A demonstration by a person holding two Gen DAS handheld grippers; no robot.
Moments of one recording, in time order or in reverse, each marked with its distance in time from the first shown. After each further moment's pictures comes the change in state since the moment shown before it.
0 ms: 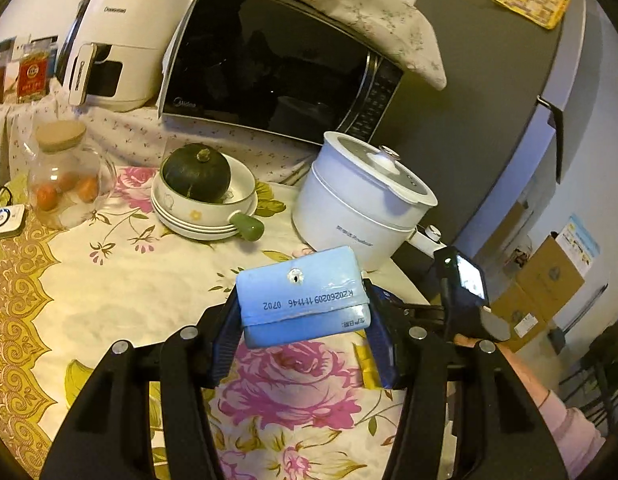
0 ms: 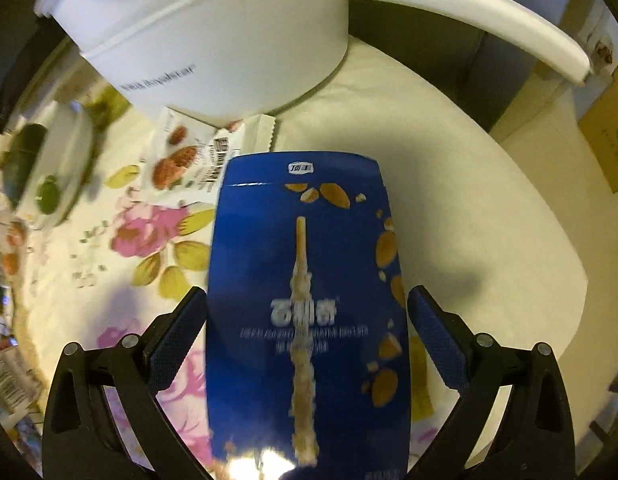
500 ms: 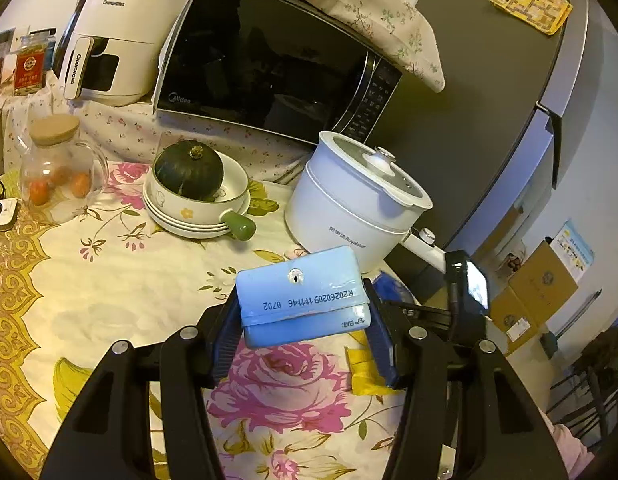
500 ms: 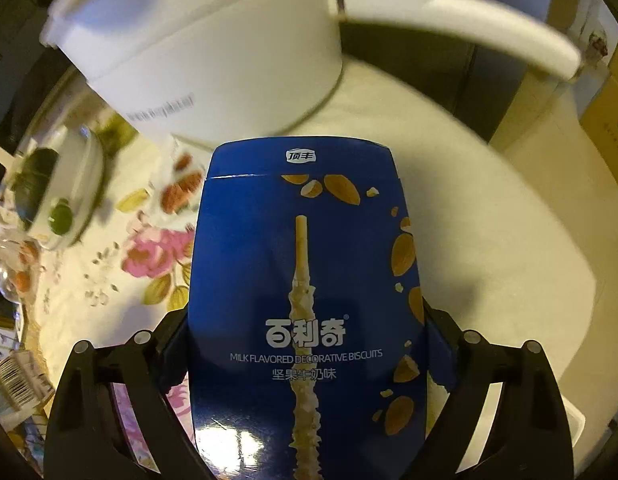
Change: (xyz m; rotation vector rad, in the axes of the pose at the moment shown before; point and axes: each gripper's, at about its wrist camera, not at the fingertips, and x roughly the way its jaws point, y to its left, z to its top) left arm 0.001 -0.004 -0.001 -0.015 -0.002 -0.026; right arm -0.032 -0.021 -0.019 0.061 -0.118 0.107
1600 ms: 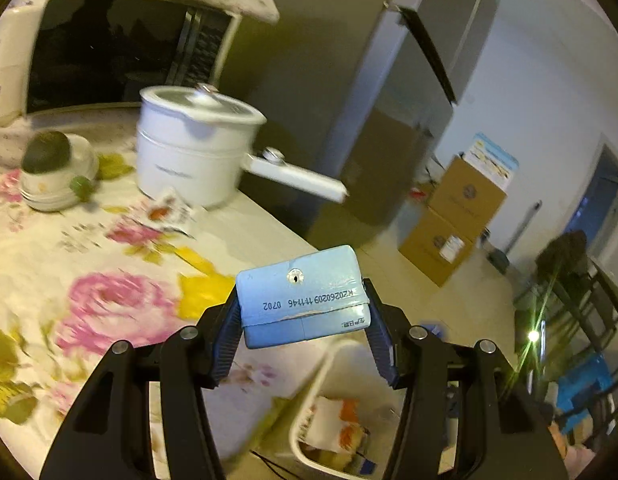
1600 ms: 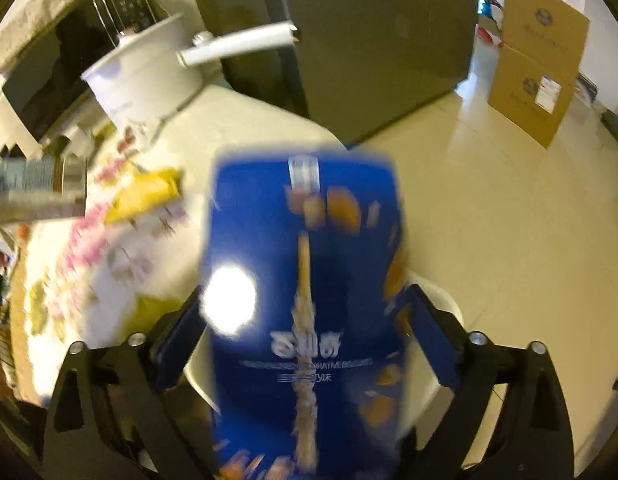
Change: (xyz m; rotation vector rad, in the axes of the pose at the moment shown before) left arm -0.010 -0.155 -0.099 0.245 0.137 -0.277; right arm -0.131 -0.200 -0.192 0.058 -0.163 -0.125
